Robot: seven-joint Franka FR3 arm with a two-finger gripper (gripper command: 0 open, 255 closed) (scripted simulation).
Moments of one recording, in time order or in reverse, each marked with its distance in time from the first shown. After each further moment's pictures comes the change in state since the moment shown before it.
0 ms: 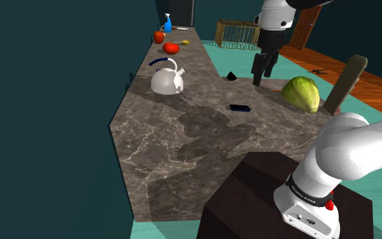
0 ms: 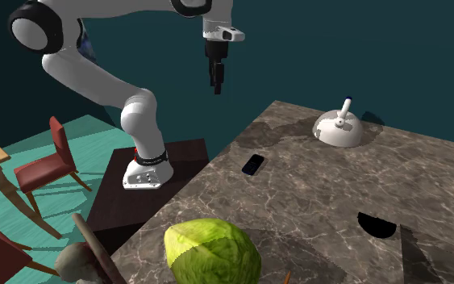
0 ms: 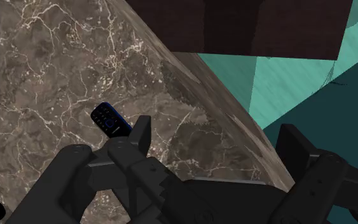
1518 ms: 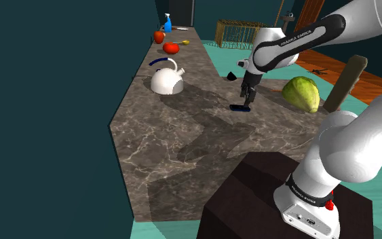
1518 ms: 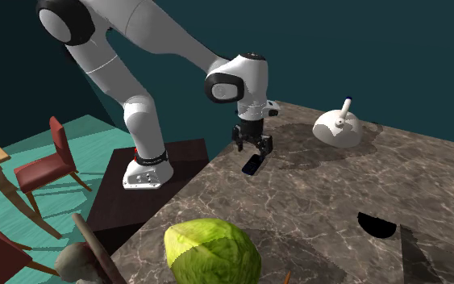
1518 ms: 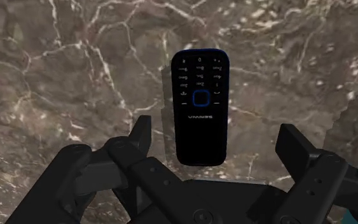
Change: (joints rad) arm 0.163 0.421 -0.605 -0.154 -0.193 0.762 -0.925
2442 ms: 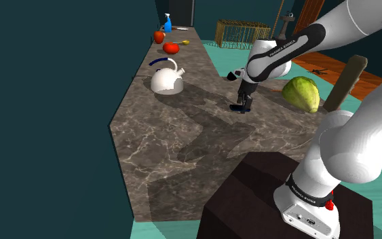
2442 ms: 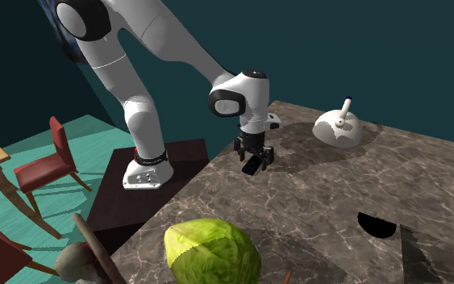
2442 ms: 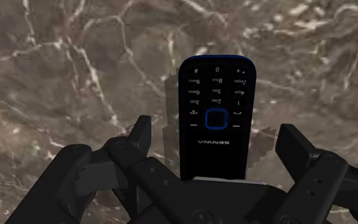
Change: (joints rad) arm 0.048 0.128 -0.069 -0.027 0.055 0.155 -0.081
